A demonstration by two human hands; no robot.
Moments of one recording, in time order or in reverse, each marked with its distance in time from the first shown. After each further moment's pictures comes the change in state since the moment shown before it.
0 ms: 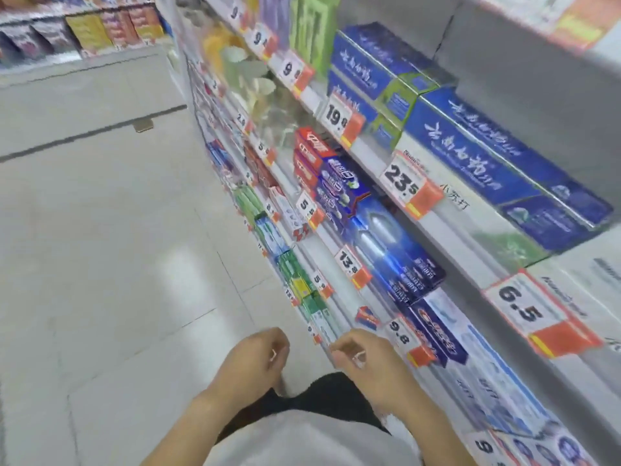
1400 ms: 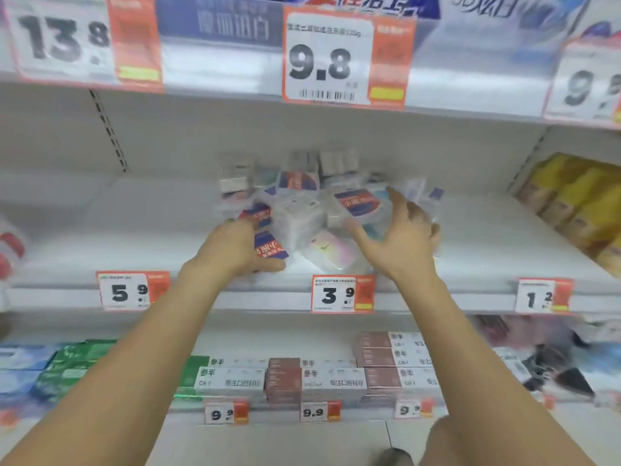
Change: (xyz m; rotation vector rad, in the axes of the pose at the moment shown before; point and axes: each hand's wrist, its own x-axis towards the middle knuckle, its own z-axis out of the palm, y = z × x) left_hand 0.362 -0.020 0.317 0.367 -0.151 0.842; right_hand 0.106 0.374 0.142 -0.351 1.548 0.764
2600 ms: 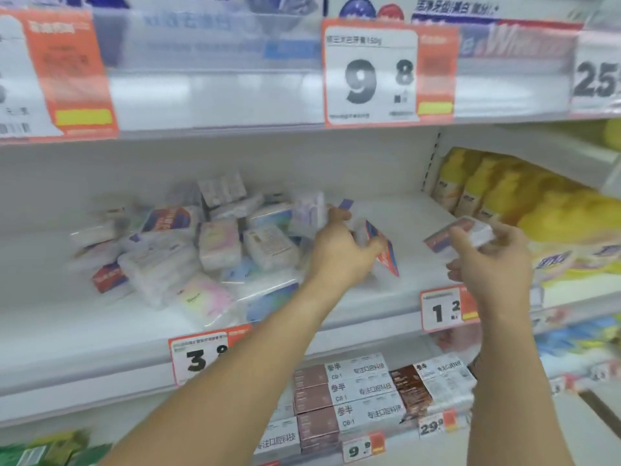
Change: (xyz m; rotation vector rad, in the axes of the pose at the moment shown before) left_hand 0.028 0.305 0.118 -0.688 0.047 0.216; right_hand 0.039 0.209 -0.117 0.675 0.329 0.572
